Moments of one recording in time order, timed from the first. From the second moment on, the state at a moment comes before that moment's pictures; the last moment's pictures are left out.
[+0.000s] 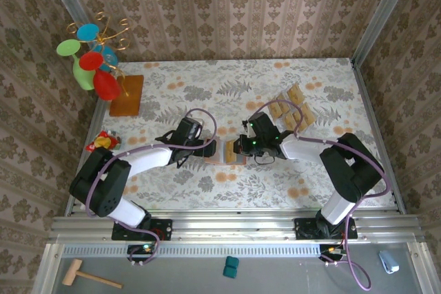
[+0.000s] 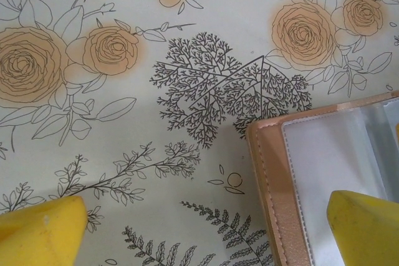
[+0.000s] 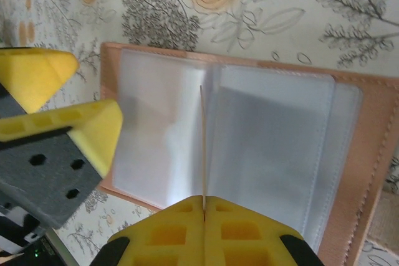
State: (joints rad) left arm -0.64 1.51 0.70 -0.12 -0.06 -0.35; right arm 0.58 1.66 0.82 -0.03 -0.38 0.74
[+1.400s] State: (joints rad) left arm -0.69 1.62 0.80 -0.23 -0.14 -0.29; right arm 0.47 1.69 0.68 0.16 -0.46 0.75
